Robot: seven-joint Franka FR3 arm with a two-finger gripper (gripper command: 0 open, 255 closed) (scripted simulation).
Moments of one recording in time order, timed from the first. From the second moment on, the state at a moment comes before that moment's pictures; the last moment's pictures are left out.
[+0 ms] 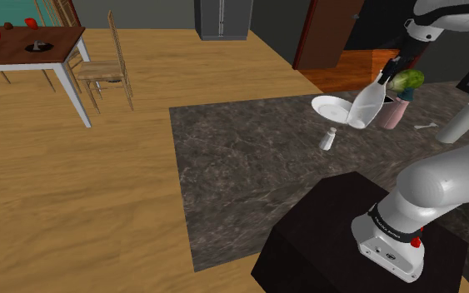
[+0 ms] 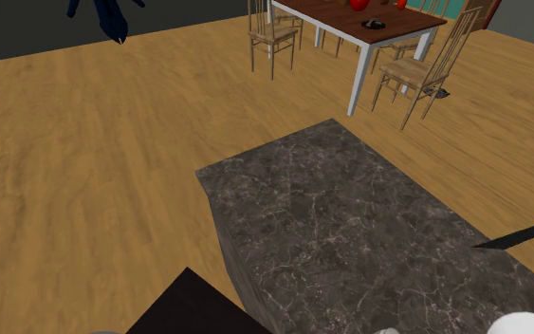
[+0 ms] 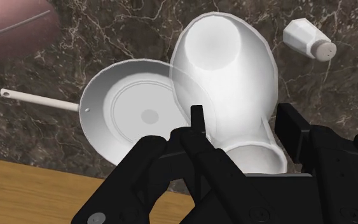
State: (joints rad) arm -0.39 -0.41 -0.48 -2.23 -0.13 1.96 -0.62
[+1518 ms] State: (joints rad) arm -0.39 -0.35 -0.52 -2.40 -0.13 2.19 -0.64
